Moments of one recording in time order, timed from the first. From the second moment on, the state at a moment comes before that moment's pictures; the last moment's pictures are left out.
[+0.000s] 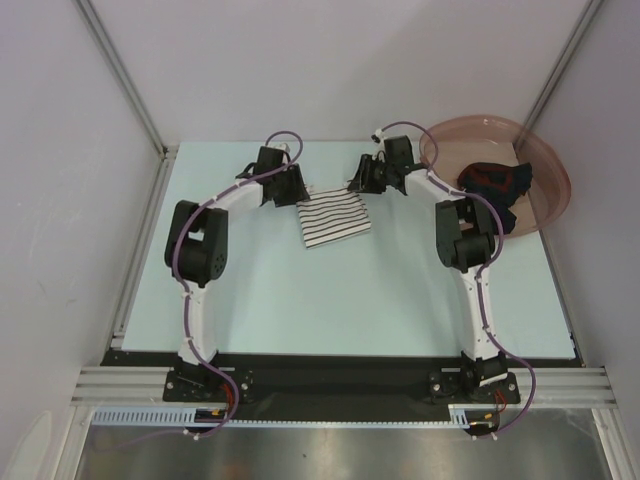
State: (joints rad) left arm -0.30 2.15 1.60 -0.25 0.17 -0.46; right arm 0.29 2.41 1.92 -0.21 -0.46 0.39
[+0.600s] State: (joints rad) left arm -0.30 2.18 1.63 -0.25 0.18 -0.46; right arm 0.30 2.41 1.88 -0.16 -0.48 0.39
